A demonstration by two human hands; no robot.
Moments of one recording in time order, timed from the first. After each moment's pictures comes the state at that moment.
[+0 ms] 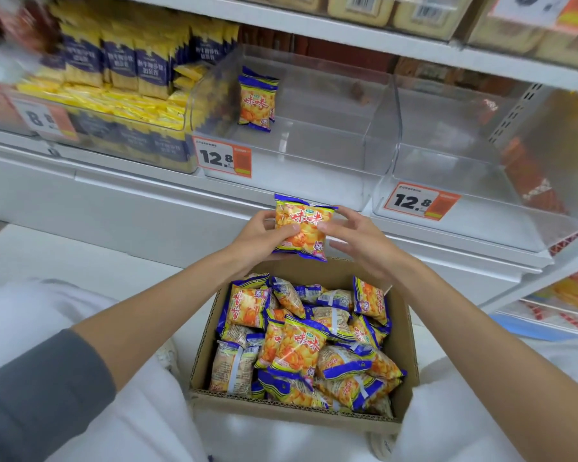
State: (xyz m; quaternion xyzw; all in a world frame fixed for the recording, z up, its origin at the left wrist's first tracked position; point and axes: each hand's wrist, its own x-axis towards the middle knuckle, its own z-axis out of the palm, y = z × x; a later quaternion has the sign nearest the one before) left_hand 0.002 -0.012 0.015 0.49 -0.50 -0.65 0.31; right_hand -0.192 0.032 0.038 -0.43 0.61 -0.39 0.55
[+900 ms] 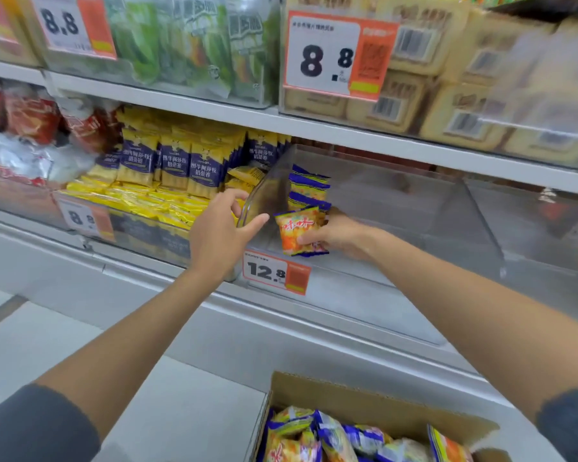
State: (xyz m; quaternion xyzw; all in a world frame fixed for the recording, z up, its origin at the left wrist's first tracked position) left_hand 0.102 -0.193 0.076 0.58 -0.67 -0.09 0.46; right_hand -0.109 -0.218 0.090 -0.56 0.65 -0.29 0.43
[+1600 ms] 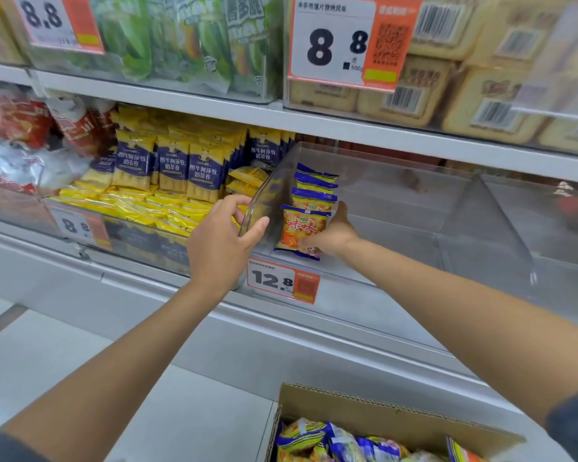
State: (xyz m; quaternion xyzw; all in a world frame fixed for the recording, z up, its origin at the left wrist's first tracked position) left_hand 0.103 -0.193 0.071 0.58 -0.66 -0.08 0.47; right_hand -0.093 -0.237 0.064 -0.52 0.71 -0.33 0.34
